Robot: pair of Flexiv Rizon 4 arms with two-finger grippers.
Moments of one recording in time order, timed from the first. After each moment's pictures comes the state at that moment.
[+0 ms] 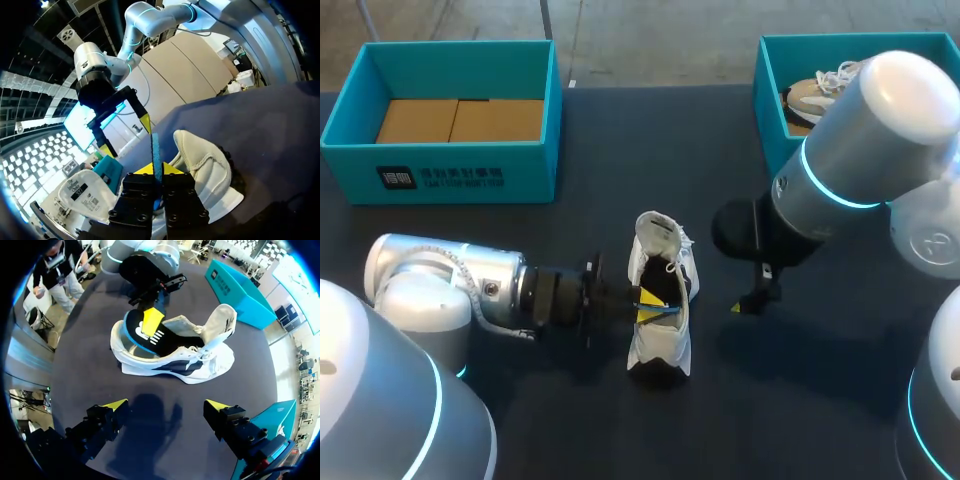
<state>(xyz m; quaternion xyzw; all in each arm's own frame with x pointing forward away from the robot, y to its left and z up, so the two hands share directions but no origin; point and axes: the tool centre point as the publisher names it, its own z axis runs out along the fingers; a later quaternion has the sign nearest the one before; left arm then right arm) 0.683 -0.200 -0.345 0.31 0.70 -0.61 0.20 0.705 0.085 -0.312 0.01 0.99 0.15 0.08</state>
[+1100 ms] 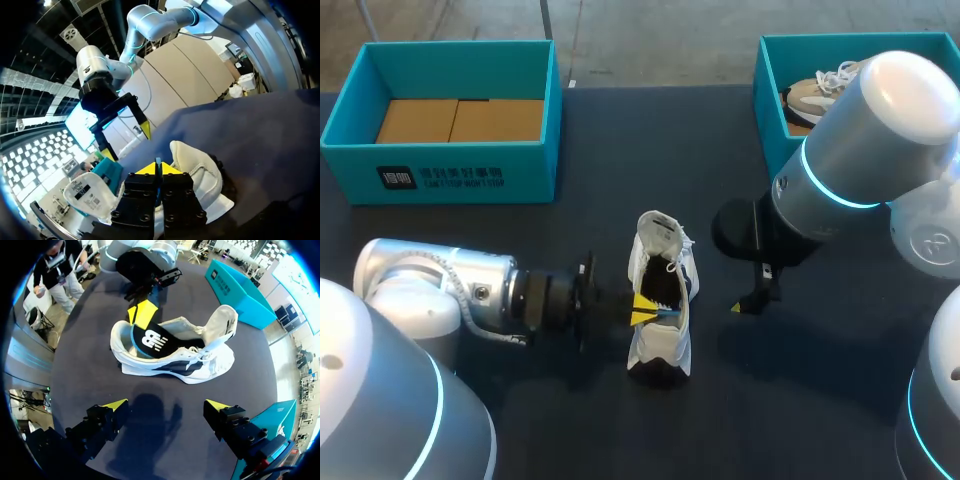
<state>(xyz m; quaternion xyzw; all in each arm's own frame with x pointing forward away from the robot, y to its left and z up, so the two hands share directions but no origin) 0.669 -0.192 -0.336 0.29 0.70 -0.62 0.19 0.705 0.085 -0.312 0.01 0.99 0.15 0.08</state>
